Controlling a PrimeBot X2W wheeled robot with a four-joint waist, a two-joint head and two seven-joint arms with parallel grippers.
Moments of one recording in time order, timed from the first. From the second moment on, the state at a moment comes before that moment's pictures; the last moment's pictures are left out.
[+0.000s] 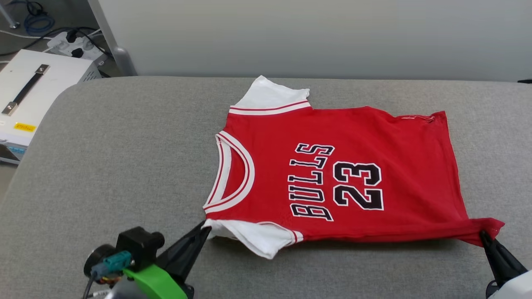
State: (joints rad) left arm -0.17 0.79 -0.84 -0.24 -0.84 0.20 -0.13; right arm 0.14 -0.45 0.07 0.13 0.67 0.13 -0.08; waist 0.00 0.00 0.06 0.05
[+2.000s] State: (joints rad) left arm -0.30 0.59 -0.73 0.13 -1.06 0.22 -0.02; right arm -0.05 -0.30 -0.14 0.04 0.40 0.13 0.55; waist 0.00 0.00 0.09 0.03
